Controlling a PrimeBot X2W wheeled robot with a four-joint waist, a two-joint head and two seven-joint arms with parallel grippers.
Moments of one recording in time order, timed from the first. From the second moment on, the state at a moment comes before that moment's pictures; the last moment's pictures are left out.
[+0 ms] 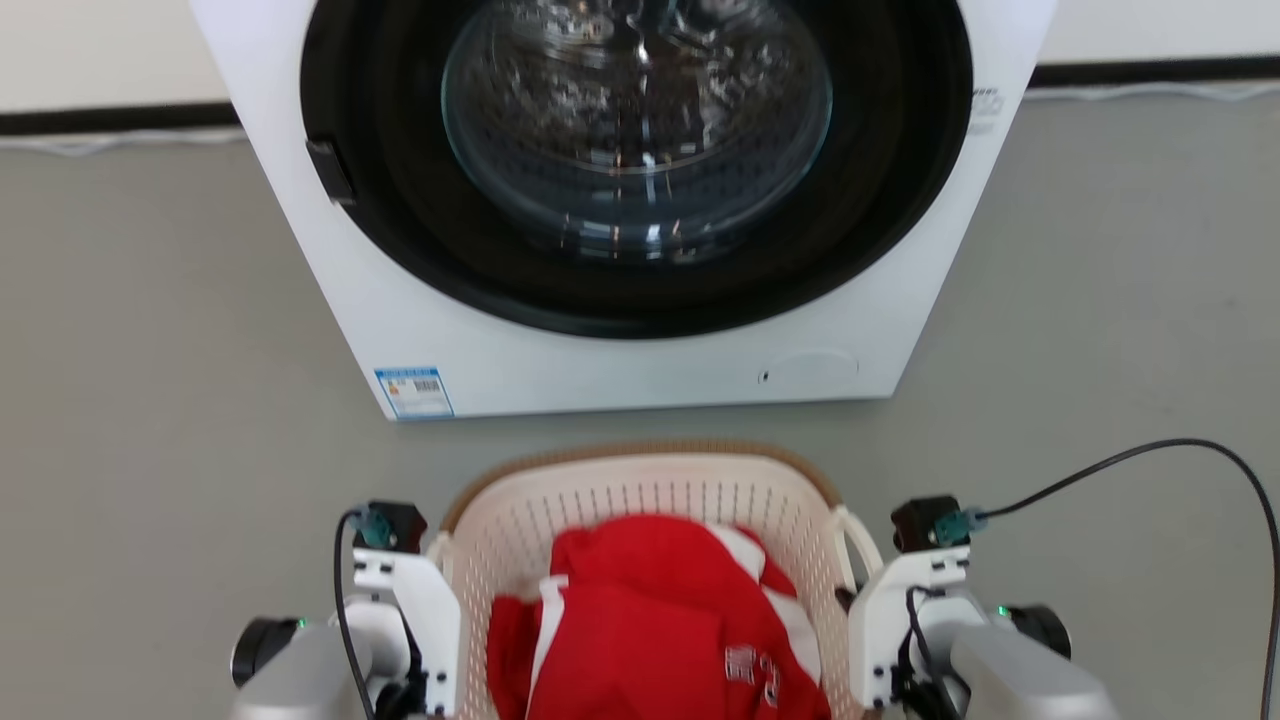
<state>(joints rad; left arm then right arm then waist) -0.64 0.14 -1.01 1.25 -0.99 -0.12 0.13 -0.63 -0.05 0.93 1.24 0.96 0.12 0.07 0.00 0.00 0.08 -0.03</state>
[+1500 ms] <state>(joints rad) -1.08 0.21 -0.92 1.16 -0.84 -0.06 -0.25 -1.01 -0.08 0.51 1.16 0.49 0.11 -0.25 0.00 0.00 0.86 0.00</state>
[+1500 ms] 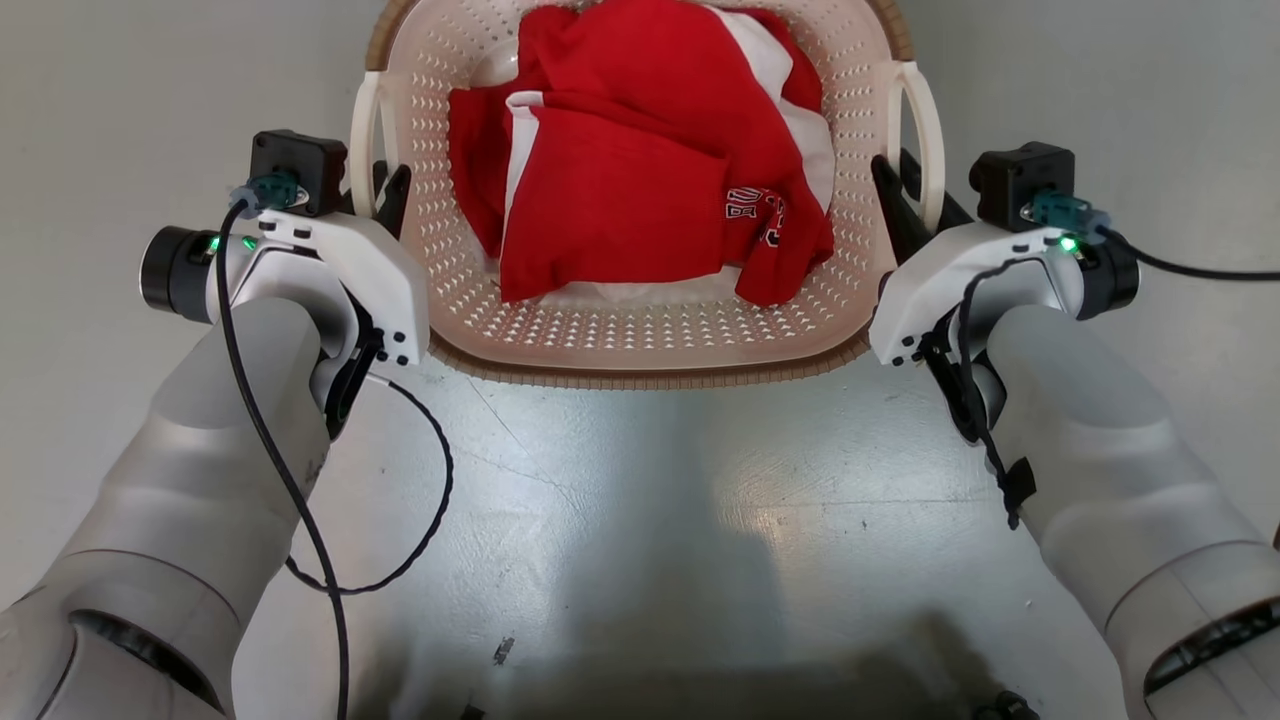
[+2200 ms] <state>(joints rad) -1.08 0.19 -0.86 1.21 -0.76 -0.07 -0.26 -0.96 -0.07 0.28 1.13 0.27 0.13 -0.26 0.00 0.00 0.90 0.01</state>
